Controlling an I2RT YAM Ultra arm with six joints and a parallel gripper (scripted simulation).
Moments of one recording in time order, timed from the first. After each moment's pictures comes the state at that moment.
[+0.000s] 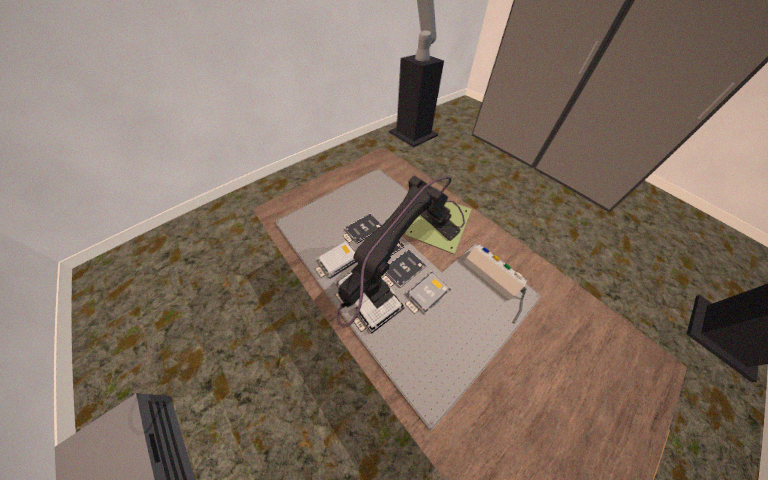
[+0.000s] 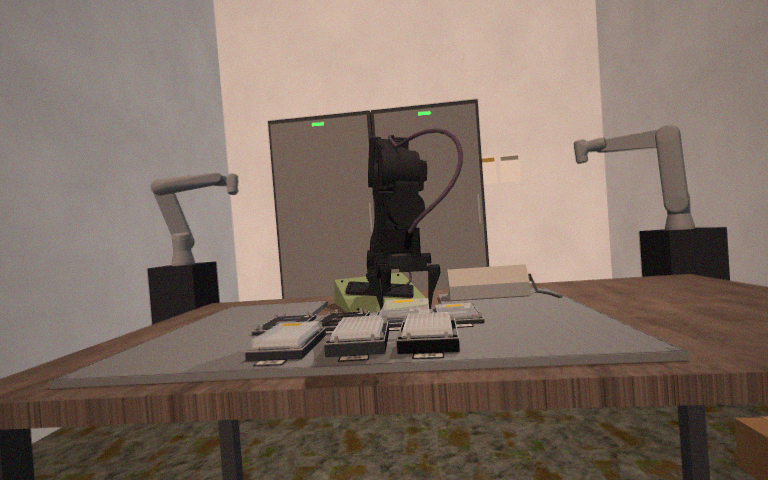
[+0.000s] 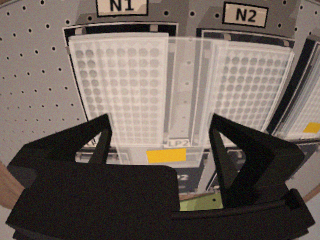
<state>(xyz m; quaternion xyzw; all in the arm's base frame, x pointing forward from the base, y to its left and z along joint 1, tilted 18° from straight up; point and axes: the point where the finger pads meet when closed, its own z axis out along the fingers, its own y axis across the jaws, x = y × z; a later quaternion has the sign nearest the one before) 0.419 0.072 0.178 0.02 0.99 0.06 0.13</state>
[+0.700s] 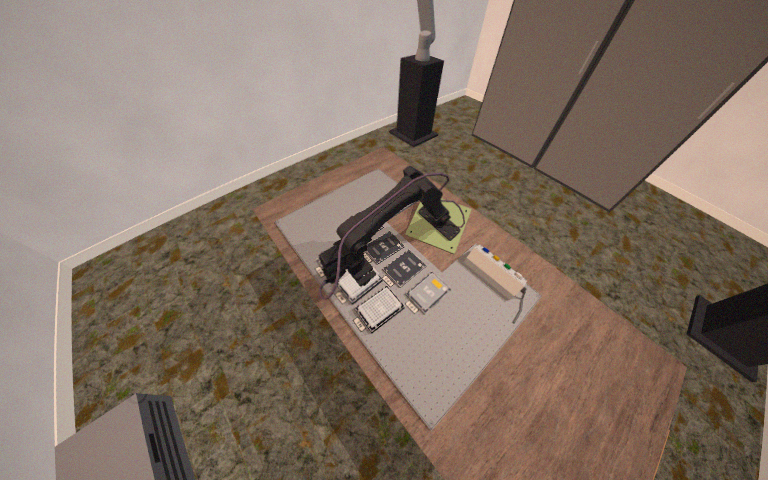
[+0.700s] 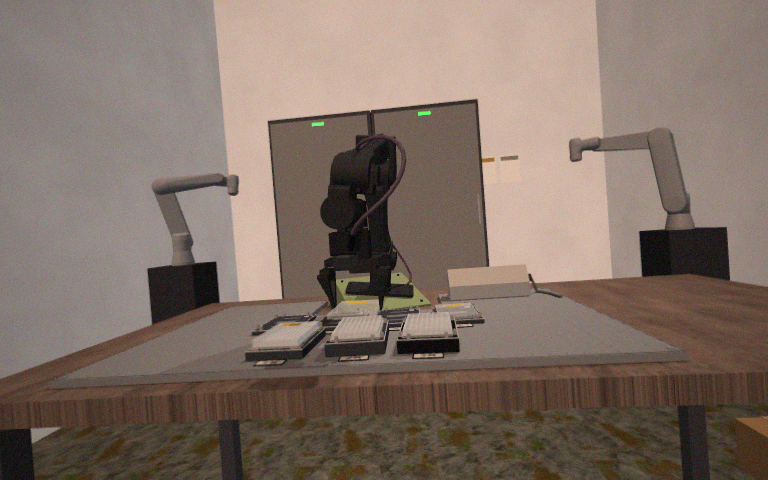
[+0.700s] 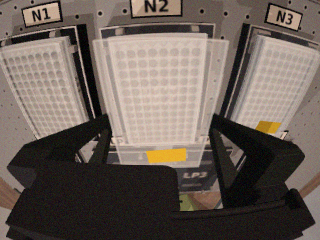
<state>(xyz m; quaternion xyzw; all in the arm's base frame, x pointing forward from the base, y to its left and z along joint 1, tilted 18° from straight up) 0.415 -0.017 0.169 0.01 0.99 0.05 0.13</state>
